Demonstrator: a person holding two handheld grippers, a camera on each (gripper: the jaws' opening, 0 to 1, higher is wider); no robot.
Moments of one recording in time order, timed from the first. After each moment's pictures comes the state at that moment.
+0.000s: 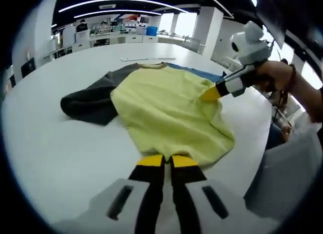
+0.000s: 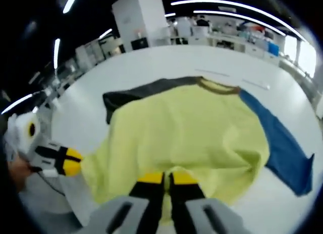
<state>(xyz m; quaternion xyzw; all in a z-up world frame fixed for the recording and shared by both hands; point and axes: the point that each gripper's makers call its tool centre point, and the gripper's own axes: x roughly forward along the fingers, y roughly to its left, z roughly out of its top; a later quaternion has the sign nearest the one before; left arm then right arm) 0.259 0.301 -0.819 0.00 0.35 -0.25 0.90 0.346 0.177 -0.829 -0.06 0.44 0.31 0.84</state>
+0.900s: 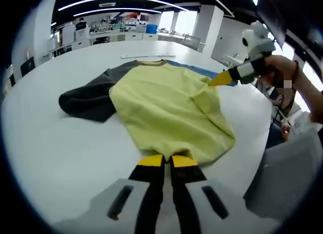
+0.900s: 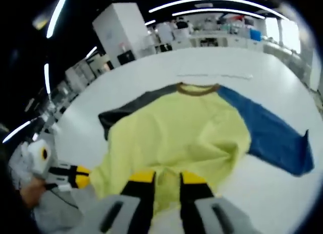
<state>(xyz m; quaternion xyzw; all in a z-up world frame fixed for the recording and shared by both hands) 0.255 0.298 -0.825 0.00 0.36 -0.25 0.90 0.344 0.127 -0.793 0.02 0.43 0.27 0.86</state>
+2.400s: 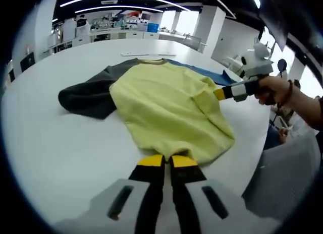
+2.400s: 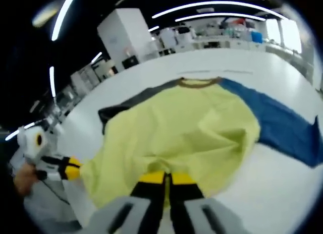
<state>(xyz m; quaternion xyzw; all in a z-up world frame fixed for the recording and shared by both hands) 0.254 0.303 -0.825 -0.01 0.37 -0.25 0.90 0.339 0.140 -0.823 0.05 0.40 0.30 0.86</state>
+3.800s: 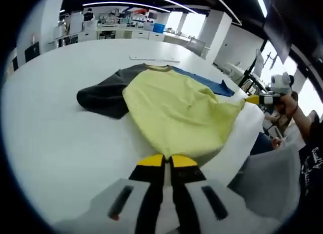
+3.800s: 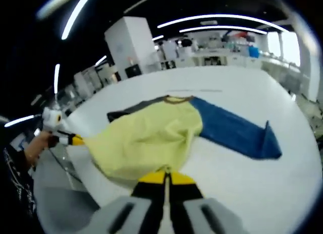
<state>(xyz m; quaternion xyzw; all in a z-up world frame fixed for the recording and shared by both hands) 0.232 0.332 -0.786 -0.06 0.39 -0.24 0.89 0.278 0.014 -0.760 0.02 0.36 0.31 0.88</state>
